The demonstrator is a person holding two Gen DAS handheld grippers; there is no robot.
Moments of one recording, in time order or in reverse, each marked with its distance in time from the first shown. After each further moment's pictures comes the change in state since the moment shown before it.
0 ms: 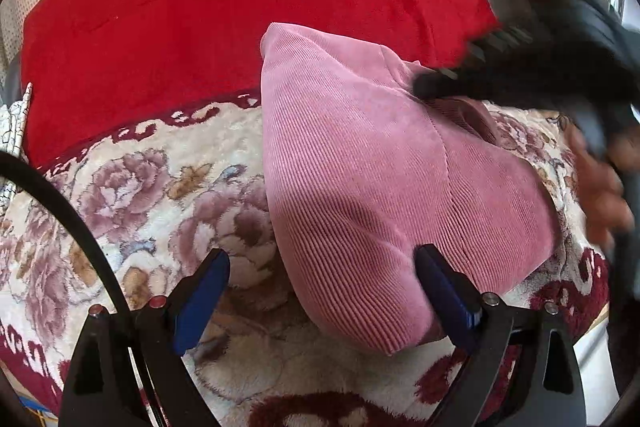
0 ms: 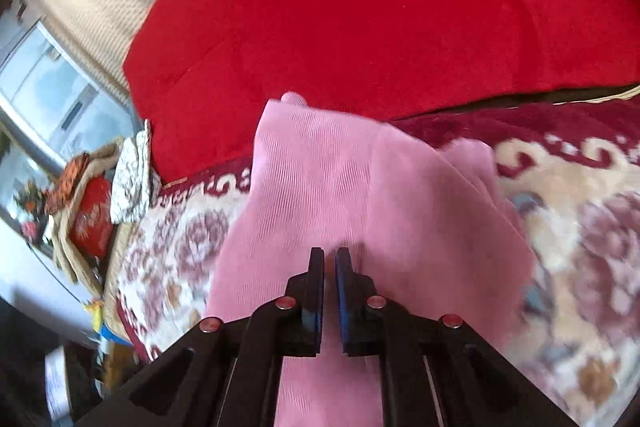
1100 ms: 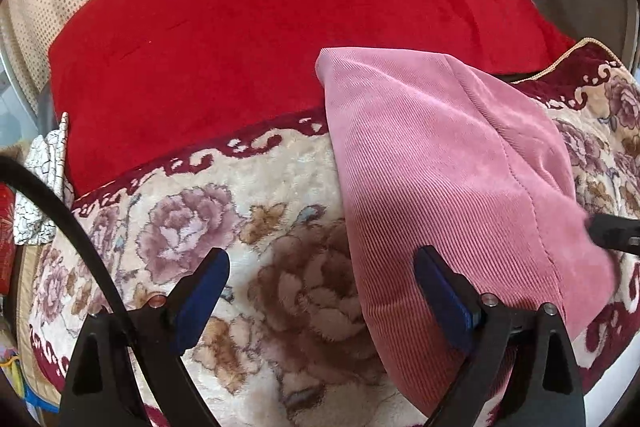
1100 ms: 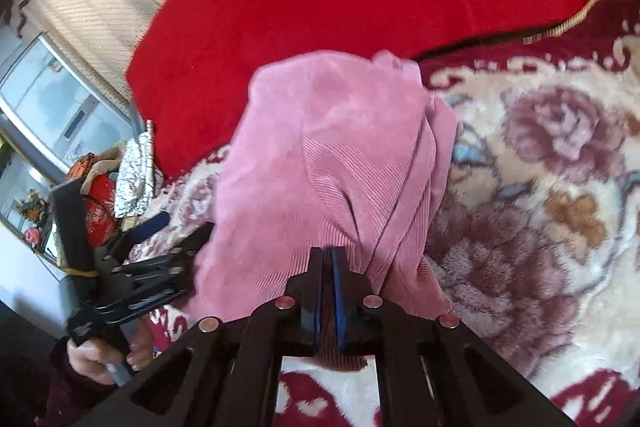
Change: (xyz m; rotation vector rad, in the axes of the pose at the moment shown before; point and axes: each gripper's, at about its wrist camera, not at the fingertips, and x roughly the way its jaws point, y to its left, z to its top) left arm 0.003 0.042 0.028 0.047 -0.004 0.194; right arm -0.061 -0.011 -0.094 0.073 -0.062 0.014
